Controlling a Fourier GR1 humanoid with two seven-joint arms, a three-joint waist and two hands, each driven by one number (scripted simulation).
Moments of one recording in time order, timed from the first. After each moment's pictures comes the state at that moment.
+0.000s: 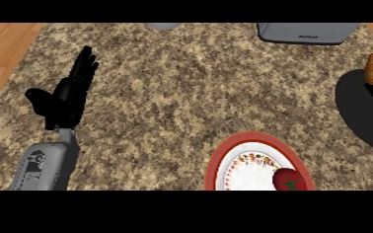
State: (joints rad) left arm -0.27 0.15 0.08 -1.46 -0.02 0.04 0.08; right arm -0.55 -0.67 -0.52 -0.55 0.65 -0.21 -0.44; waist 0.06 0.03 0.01
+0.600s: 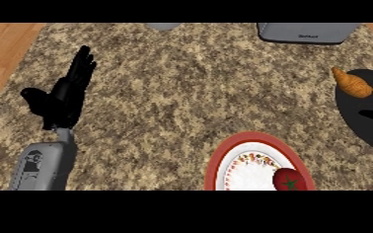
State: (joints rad) left arm -0.27 0.15 0.09 -1.46 -0.01 0.04 0.08; right arm -0.62 -0.71 -0.57 -0.27 0.58 0.03 -0.60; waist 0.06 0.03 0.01
